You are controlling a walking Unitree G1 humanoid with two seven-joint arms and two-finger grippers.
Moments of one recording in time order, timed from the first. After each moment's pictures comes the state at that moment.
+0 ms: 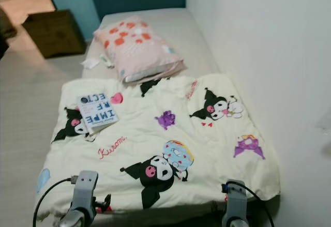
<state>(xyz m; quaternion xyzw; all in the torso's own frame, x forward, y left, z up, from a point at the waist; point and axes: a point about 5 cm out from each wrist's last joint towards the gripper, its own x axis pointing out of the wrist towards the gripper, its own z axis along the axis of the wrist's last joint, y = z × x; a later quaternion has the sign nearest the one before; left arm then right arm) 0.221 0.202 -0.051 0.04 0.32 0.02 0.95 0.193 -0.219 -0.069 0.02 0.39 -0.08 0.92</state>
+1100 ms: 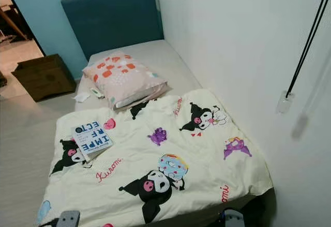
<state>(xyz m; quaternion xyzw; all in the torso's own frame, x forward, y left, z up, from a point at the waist) 0.154 0.232 -0.088 -0.01 0.47 0.09 0.88 0.148 -0.203 -0.096 0.01 0.49 -0.06 0.87</state>
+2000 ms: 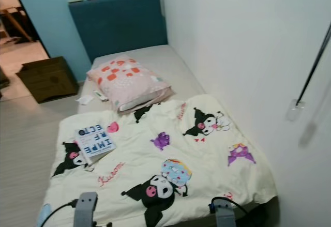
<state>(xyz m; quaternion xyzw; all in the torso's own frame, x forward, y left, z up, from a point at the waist) 0.186 0.182 -0.083 -0.04 0.45 0.02 0.89 0.173 -0.198 -0.087 -0.08 0.48 0.02 0.87</state>
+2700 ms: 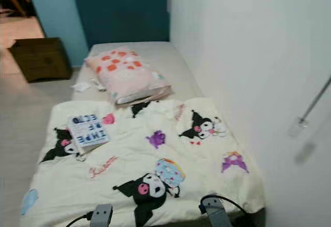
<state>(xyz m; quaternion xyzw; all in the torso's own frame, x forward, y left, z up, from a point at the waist) 0.167 0.149 -0.094 -0.04 0.48 -0.02 0.88 0.186 -0.189 -0.082 -0.13 0.47 0.12 0.86</state>
